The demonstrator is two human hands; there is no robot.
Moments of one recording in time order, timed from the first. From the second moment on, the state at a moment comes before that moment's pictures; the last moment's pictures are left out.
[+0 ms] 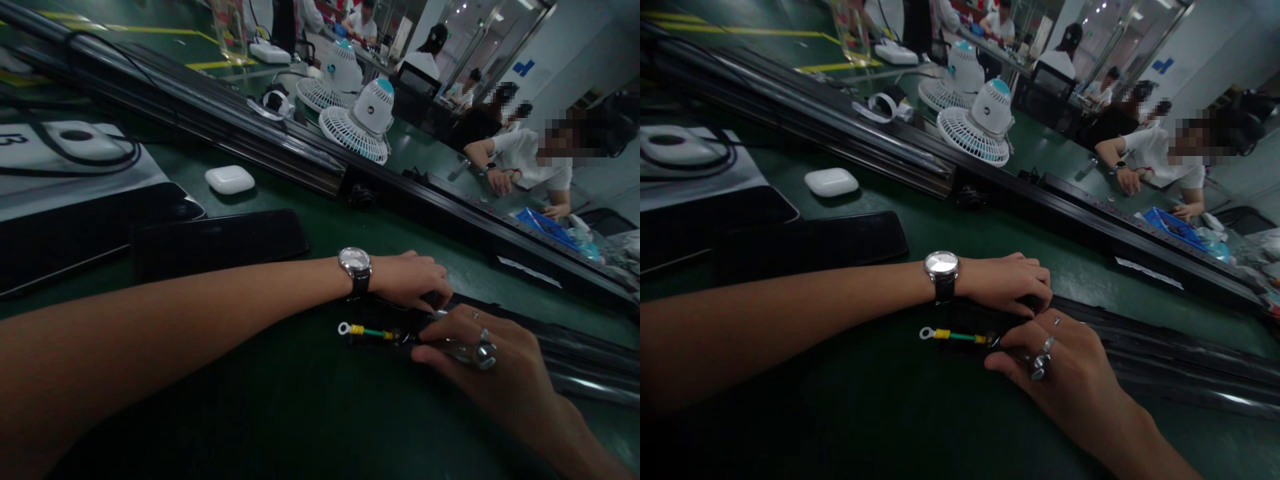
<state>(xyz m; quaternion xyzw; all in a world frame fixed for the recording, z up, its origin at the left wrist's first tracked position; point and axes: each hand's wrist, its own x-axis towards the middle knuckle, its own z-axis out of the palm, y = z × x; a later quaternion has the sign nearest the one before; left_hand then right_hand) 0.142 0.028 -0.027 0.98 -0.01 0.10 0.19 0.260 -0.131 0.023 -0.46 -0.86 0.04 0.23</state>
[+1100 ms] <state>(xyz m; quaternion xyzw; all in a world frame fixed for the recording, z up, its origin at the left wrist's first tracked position) 0.141 0.026 -0.026 0.97 -0.01 0.11 0.20 0.267 -0.131 0.026 -0.45 -0.86 0.07 0.22</state>
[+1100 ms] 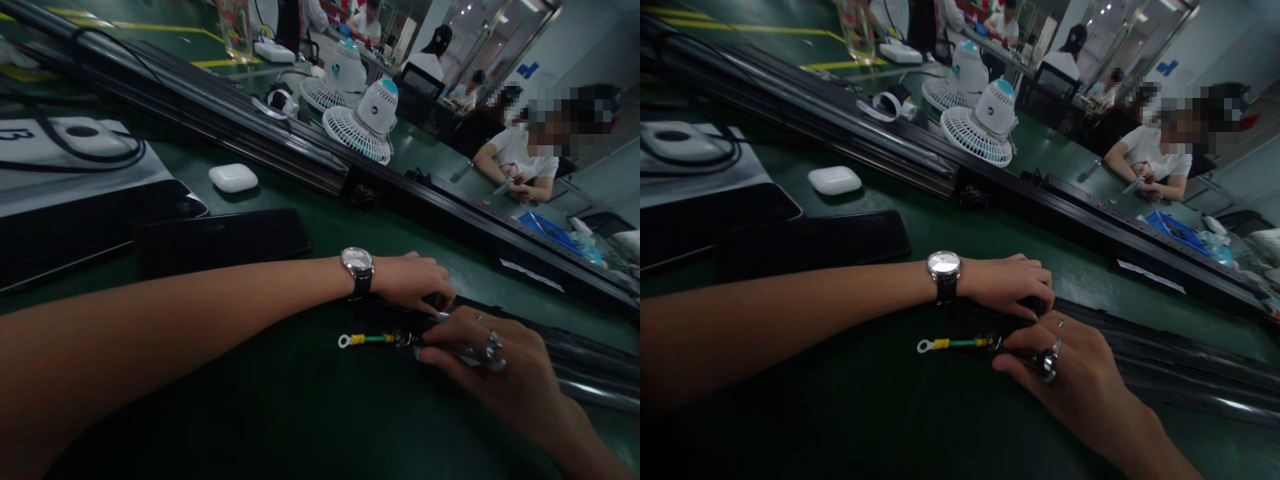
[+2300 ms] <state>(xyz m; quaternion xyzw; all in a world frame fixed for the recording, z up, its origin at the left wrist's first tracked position) 0.142 0.035 -0.034 0.96 -0.01 0.15 0.22 0.272 -0.120 0.034 -0.45 -0.85 0.14 0.24</state>
